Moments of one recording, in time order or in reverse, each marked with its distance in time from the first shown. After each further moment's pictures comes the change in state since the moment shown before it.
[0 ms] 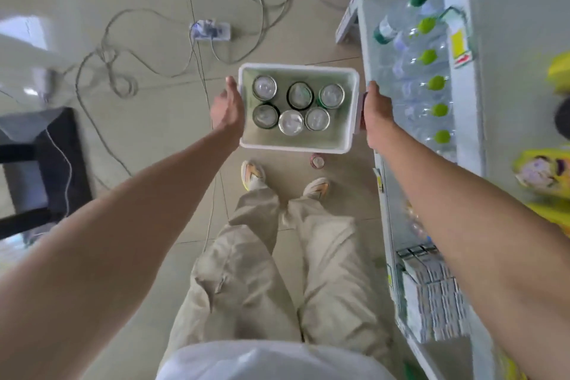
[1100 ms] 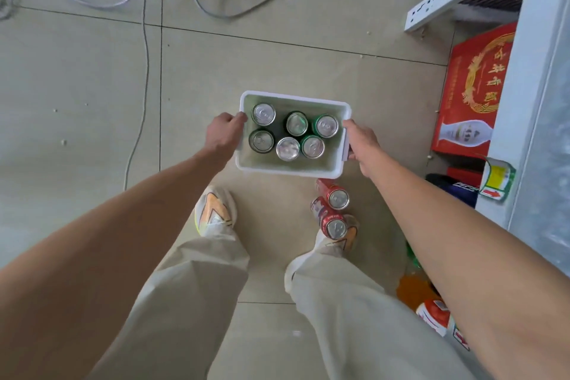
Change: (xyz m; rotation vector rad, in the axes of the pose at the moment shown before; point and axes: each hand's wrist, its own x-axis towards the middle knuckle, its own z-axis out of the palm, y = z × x) left_hand 0.358 -0.236 0.203 -0.069 -0.146 -0.131; right_hand 0.367 0.149 0.257 -0.445 -0.180 -0.027
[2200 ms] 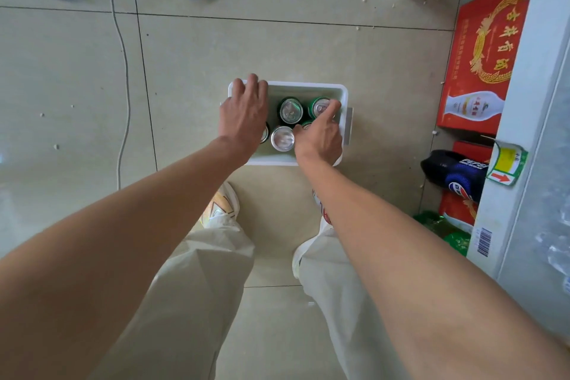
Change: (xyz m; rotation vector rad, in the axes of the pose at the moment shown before) left_hand -0.012 0.036 0.043 1.236 0.198 0.720; right_hand -0.036 -0.003 0.090 -0.388 0.424 -0.140
